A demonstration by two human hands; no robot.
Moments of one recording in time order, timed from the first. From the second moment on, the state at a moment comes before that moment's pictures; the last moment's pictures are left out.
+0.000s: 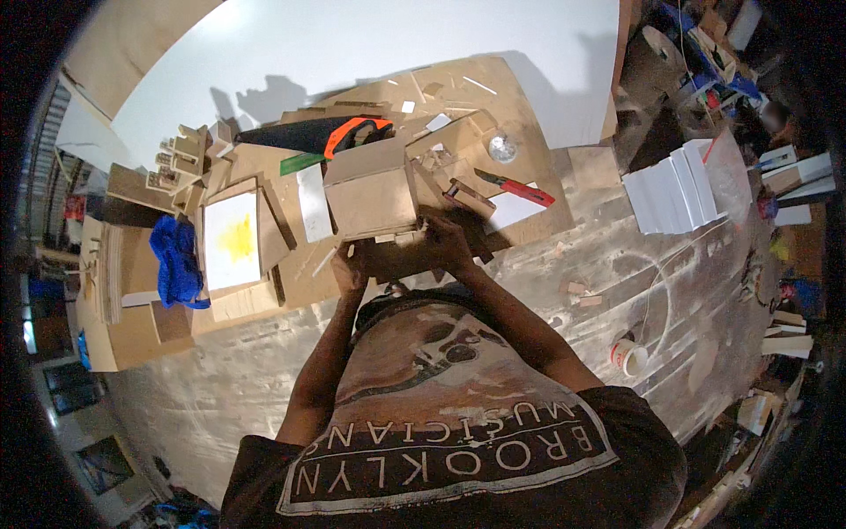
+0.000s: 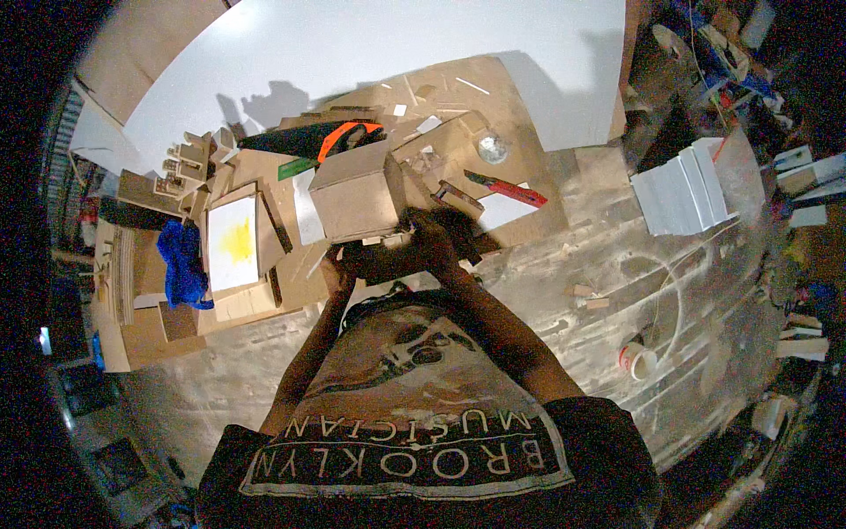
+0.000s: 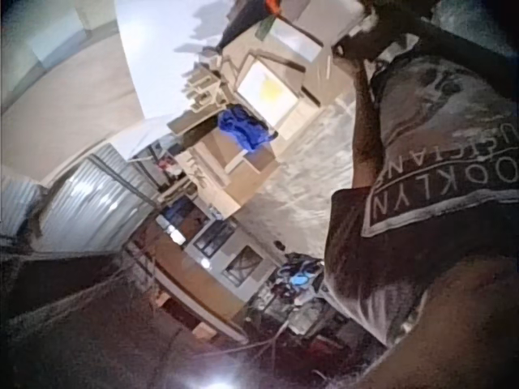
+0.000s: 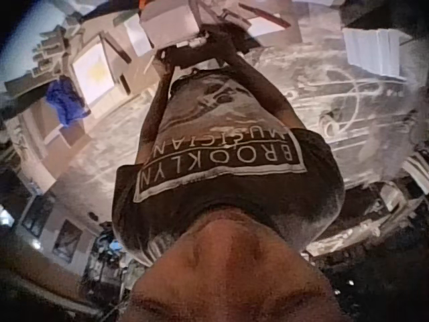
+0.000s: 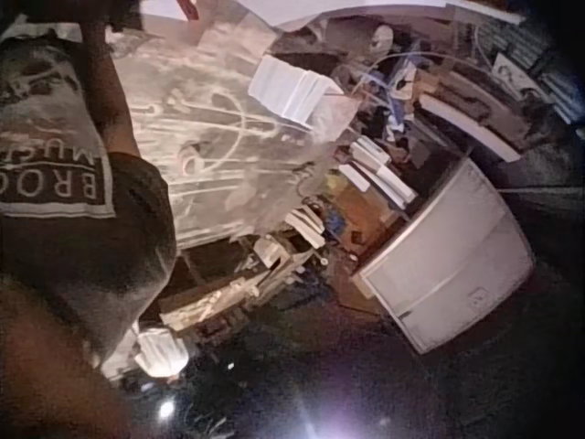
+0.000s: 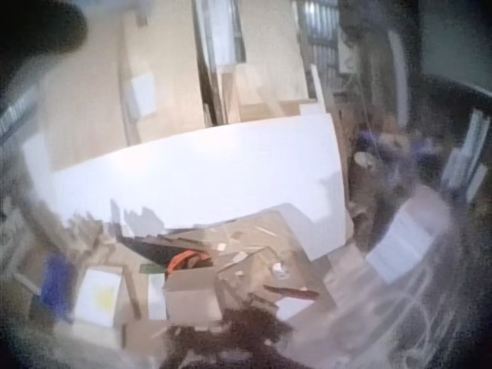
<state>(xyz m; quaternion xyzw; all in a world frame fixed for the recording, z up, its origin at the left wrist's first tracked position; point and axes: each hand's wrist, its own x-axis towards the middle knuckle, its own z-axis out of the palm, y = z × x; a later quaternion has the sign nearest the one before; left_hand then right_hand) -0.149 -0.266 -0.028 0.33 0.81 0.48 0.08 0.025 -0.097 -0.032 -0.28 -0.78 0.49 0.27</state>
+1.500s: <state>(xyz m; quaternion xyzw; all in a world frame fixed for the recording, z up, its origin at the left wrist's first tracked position) -0.134 -0.274 -0.029 0.28 0.78 0.53 0.16 0.008 -0.128 0.006 -0.28 -0.83 0.37 0.32</state>
